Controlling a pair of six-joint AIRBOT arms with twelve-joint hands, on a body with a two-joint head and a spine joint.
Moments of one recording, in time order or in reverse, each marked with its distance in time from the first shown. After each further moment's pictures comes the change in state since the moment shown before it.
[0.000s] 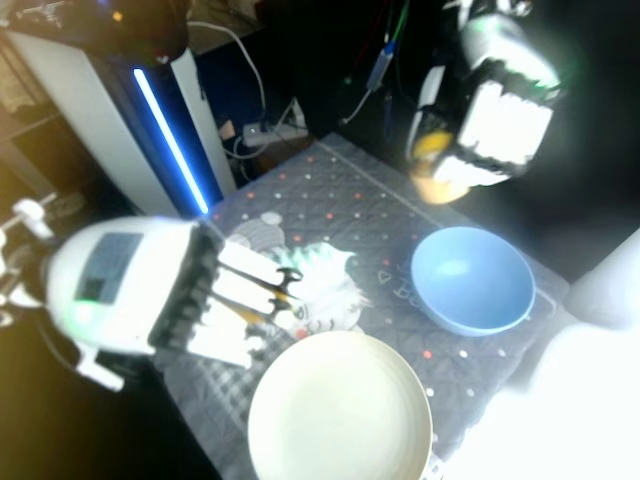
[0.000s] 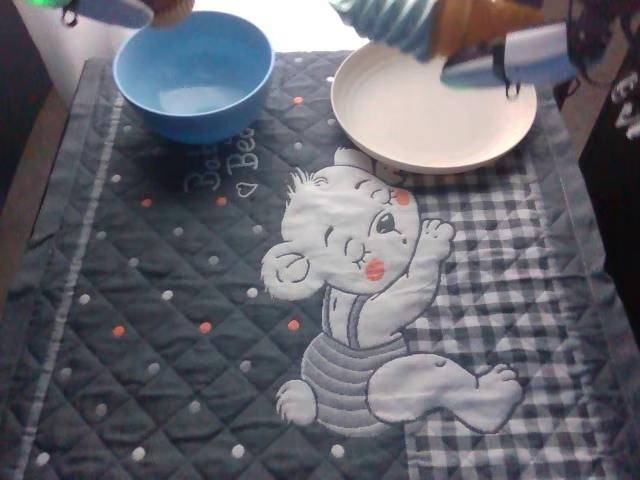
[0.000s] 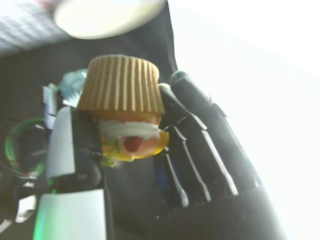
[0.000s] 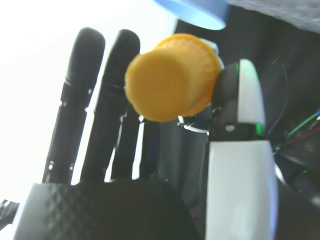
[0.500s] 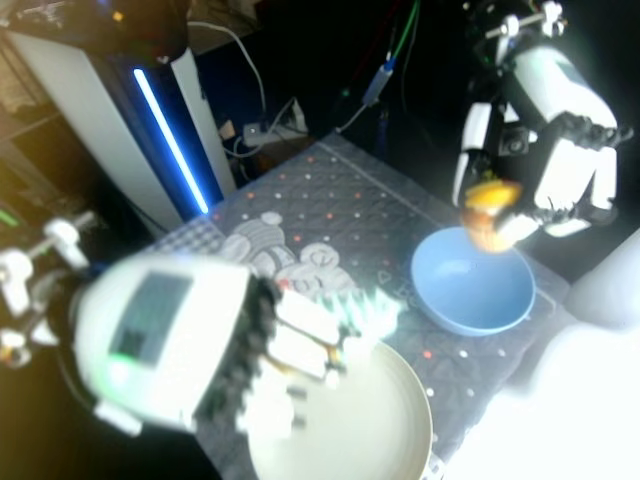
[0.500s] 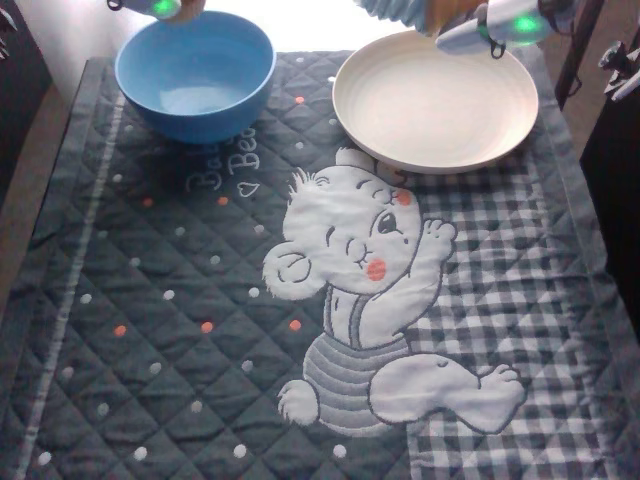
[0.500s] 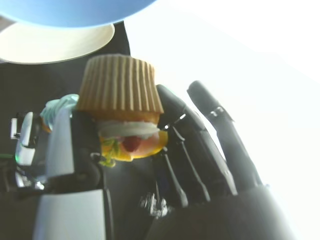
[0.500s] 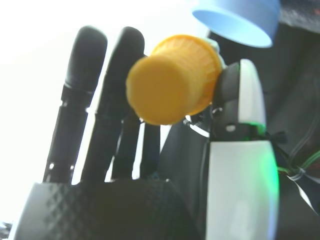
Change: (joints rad) left arm -0.015 -0.169 0.173 -0.027 0.218 -0.005; right arm 0.104 -0.135 0.193 0.018 -0.217 0.000
